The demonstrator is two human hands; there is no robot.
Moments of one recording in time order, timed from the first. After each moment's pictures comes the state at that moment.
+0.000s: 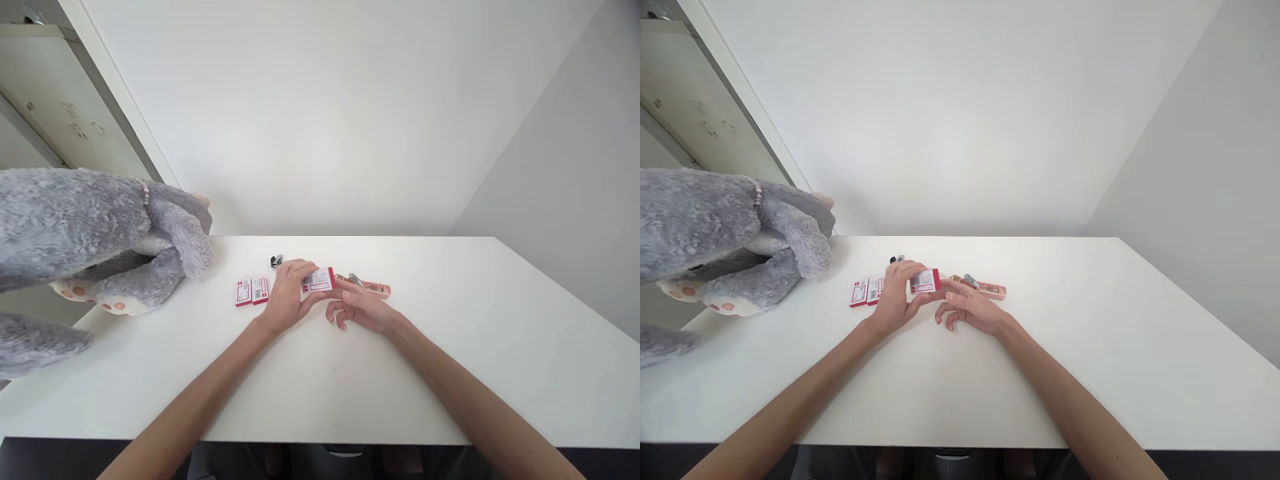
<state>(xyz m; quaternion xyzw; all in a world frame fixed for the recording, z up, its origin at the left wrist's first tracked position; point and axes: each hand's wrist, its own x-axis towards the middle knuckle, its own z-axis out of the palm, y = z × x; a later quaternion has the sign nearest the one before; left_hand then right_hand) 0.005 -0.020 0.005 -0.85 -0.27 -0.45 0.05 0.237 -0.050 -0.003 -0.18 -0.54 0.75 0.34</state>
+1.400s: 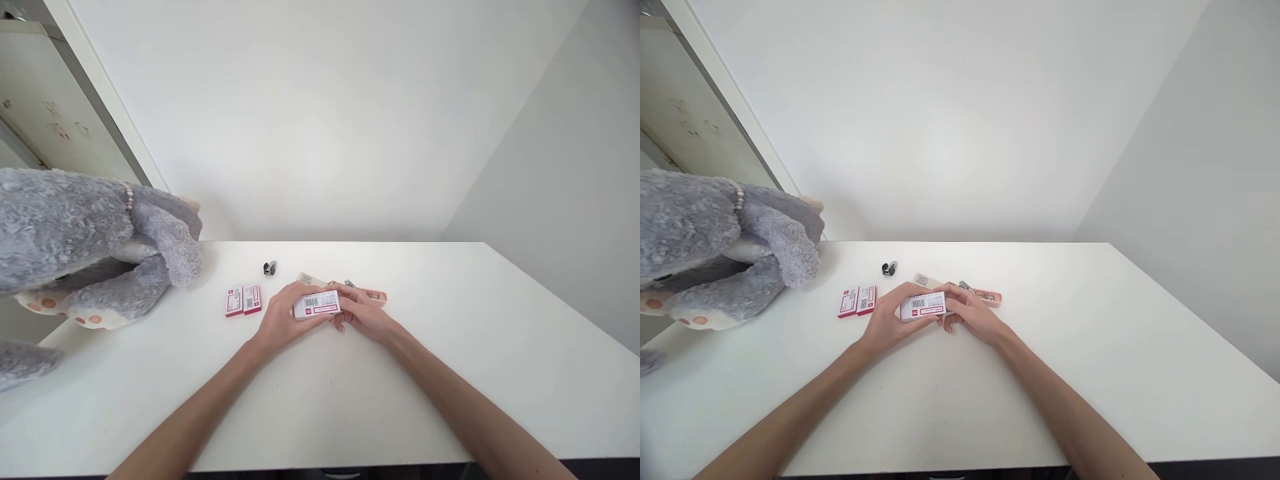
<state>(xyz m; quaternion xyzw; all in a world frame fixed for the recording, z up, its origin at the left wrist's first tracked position) 0.015 -0.046 0.017 -0.82 -0.32 -0.44 -0.19 0.232 -0.049 -0.009 -0.26 -0.51 0.70 0.42</state>
